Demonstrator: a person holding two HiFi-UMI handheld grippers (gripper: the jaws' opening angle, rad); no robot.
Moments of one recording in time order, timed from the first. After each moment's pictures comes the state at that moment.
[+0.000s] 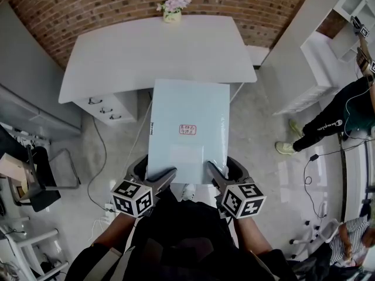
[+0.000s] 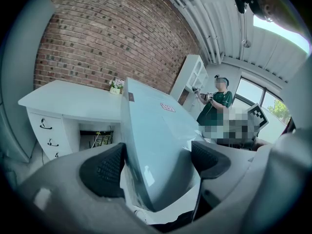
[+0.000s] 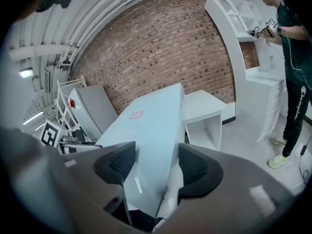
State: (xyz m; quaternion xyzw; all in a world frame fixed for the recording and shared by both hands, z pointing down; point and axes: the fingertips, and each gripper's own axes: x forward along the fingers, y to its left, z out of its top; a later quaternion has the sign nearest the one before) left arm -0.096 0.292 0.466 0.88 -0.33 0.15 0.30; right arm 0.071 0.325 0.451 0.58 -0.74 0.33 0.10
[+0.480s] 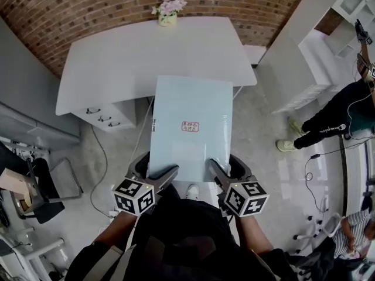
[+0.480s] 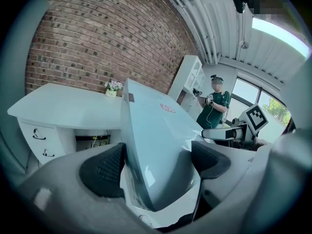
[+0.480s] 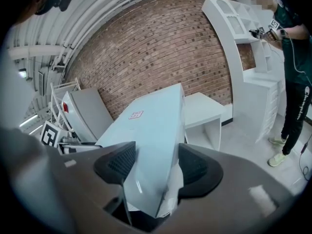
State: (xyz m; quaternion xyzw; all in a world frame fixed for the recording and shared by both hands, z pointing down) left arm -0.100 0.237 0.458 0.89 -0.30 0.15 0.29; right arm 0.065 0.279 0.442 0.61 -0.72 0.33 0.09
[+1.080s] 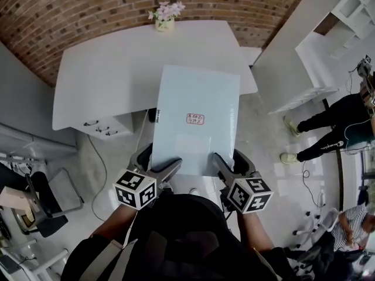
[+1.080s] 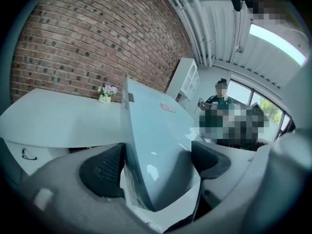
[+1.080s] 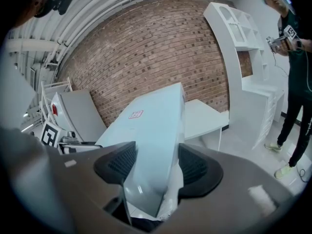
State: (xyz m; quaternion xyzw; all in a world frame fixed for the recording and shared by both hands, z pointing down) left arm -0.102 0.147 0.439 0.92 -0.26 0.14 0.27; right arm 0.058 0.204 0.417 0.64 -0.69 0.31 0.08
